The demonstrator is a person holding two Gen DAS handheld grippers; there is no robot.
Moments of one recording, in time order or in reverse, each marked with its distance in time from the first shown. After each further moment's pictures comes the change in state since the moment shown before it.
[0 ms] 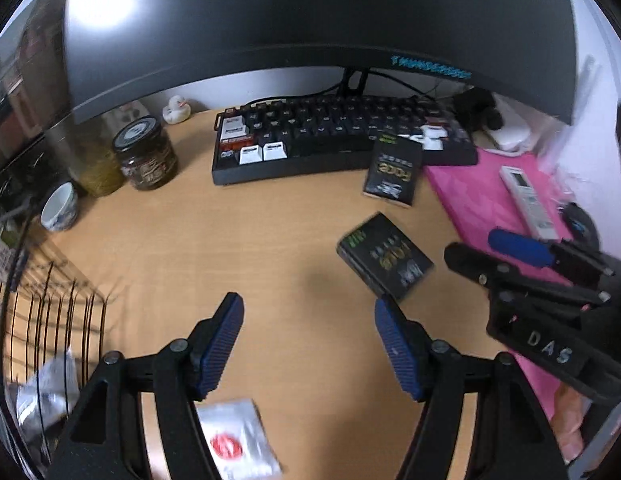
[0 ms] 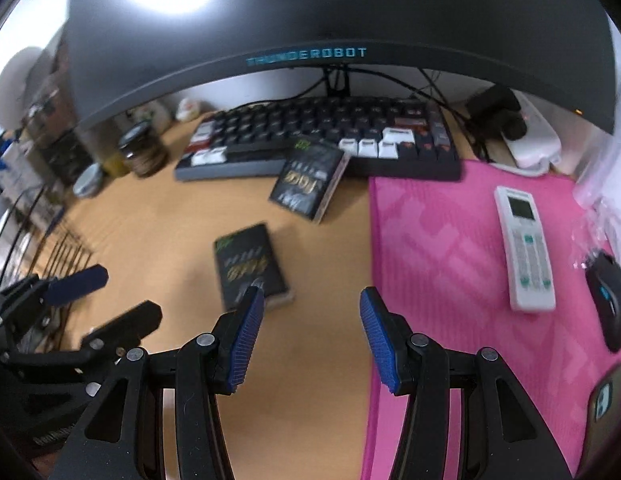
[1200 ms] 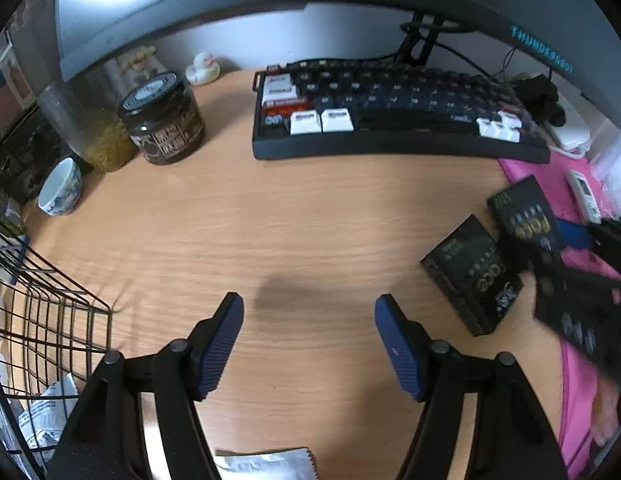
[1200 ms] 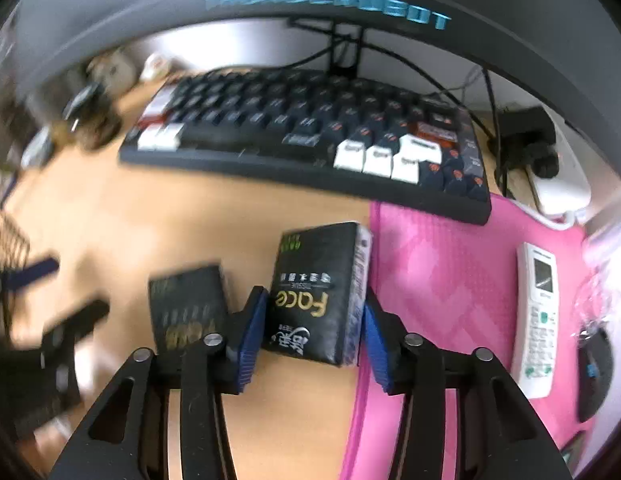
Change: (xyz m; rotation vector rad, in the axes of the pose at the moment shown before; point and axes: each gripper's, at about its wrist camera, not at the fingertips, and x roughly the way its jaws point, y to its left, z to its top) left arm 0.046 0.038 0.009 -0.058 0.116 0.071; right arm 0.061 0.019 0.024 -0.193 0.143 -0.124
